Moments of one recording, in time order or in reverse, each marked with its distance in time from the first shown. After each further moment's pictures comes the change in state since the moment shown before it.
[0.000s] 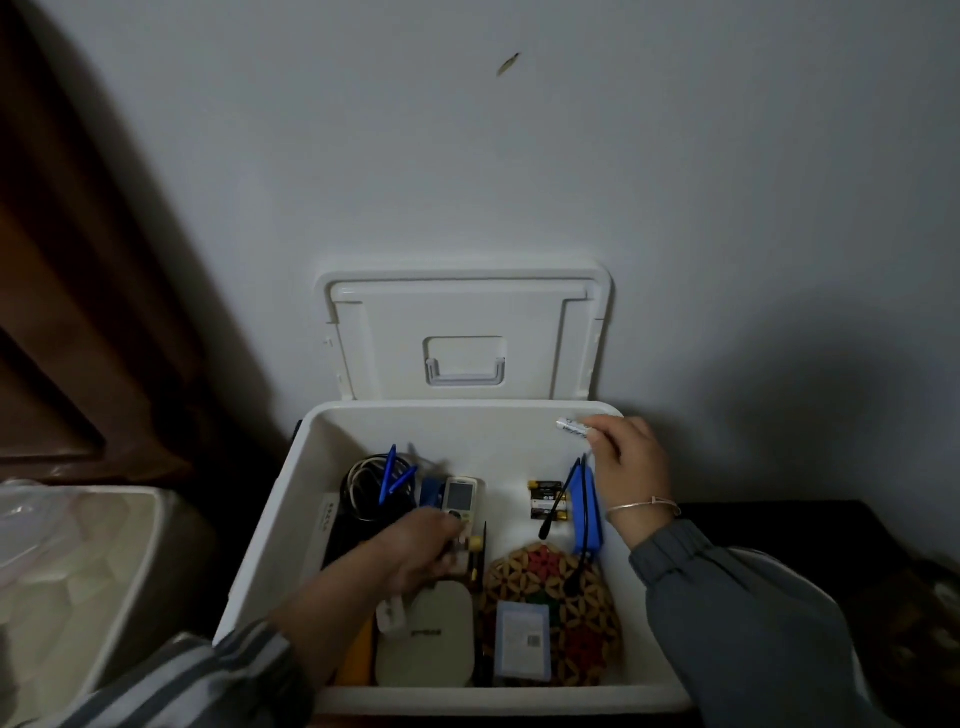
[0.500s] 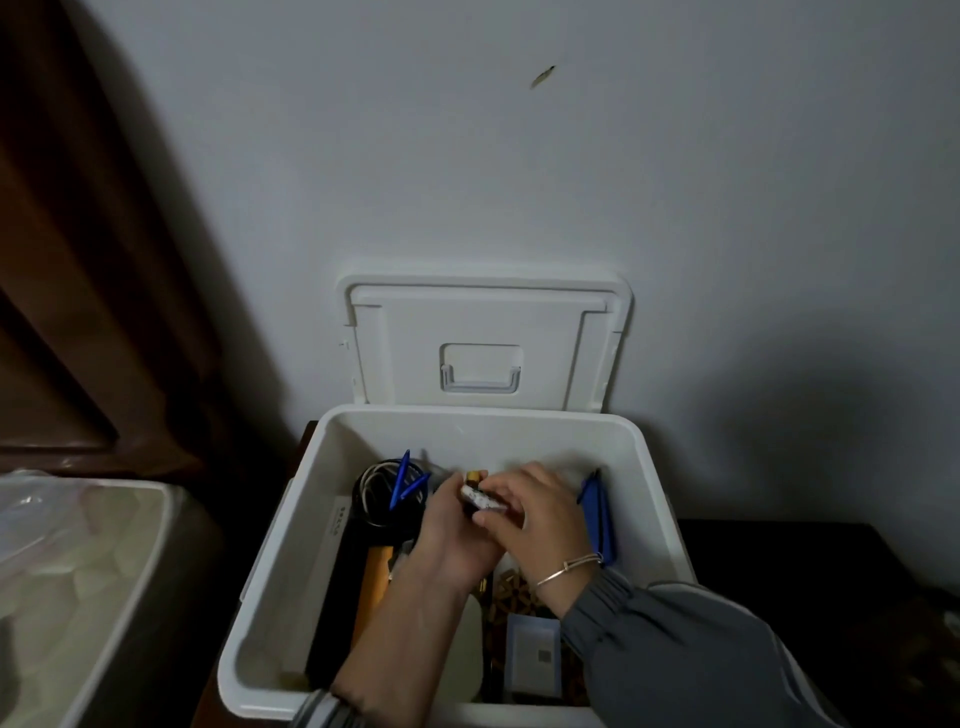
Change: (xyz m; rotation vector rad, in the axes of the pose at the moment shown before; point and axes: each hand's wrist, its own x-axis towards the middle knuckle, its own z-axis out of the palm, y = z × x) left_hand -0.025 0.036 0.035 -1.252 -0.268 0.051; right_hand -0.053 -0.045 0.054 -0.042 -0.362 -0.206
